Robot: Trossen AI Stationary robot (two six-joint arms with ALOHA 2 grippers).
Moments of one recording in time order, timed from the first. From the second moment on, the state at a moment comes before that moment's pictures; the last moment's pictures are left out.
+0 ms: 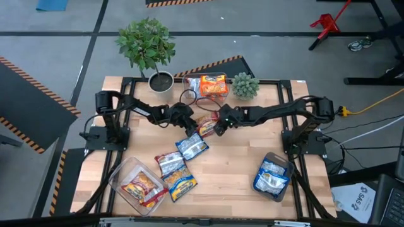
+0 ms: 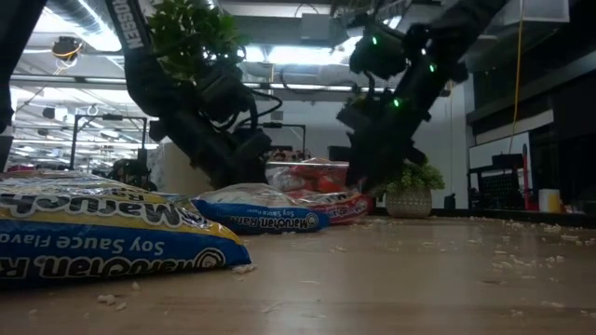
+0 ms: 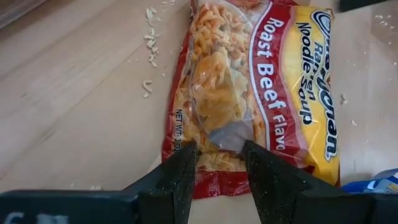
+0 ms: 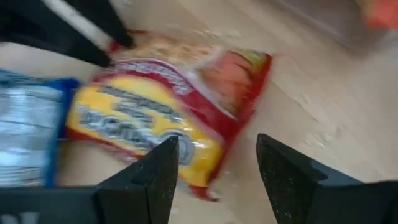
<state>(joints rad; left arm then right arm) 0.29 1.81 0.66 0.42 0.10 -0.43 -0.14 1.67 0.92 -0.21 0.21 0.60</state>
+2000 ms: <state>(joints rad) 0.36 0.84 0.65 -0.02 0.27 -0.71 -0.16 1.85 1.16 0.31 -0.10 0.58</state>
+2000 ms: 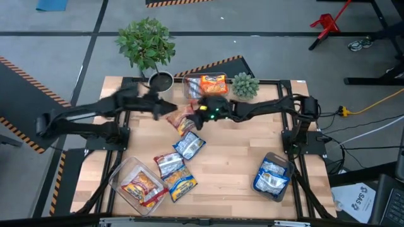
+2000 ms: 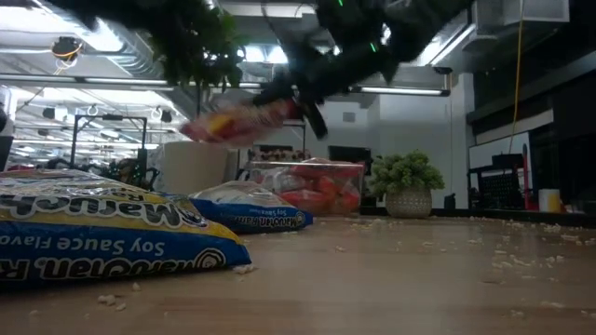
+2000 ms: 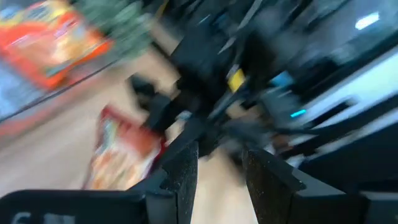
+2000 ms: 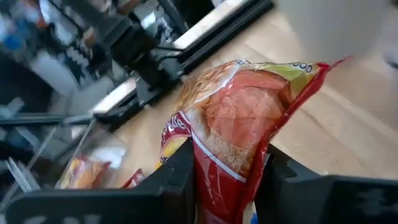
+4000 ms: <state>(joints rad) 0.32 0.10 0.66 -0.15 0.16 -0.96 0.20 2.49 2.26 -0.06 -0.42 -0.66</state>
